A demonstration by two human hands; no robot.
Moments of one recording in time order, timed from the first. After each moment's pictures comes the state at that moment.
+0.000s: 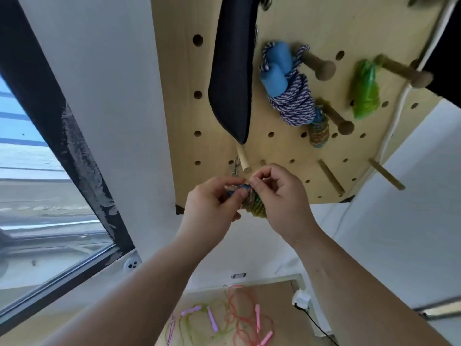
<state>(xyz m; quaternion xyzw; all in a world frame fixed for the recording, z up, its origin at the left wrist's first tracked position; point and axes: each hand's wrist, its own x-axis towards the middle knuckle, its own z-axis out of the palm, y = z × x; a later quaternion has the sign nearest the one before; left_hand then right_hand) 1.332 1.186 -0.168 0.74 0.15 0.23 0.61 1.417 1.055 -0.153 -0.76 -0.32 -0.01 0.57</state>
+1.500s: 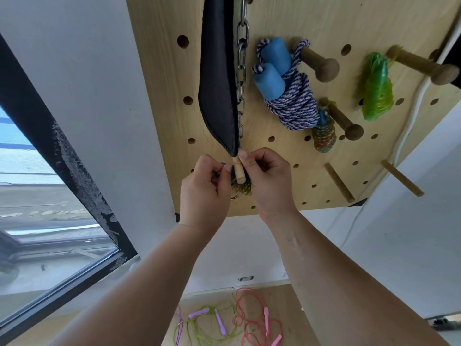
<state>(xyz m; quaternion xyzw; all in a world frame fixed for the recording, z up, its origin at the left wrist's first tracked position) 1.387 1.203 -0.175 0.78 0.13 0.44 0.43 1.461 1.107 -0.152 -0.63 -0.20 0.04 0.75</state>
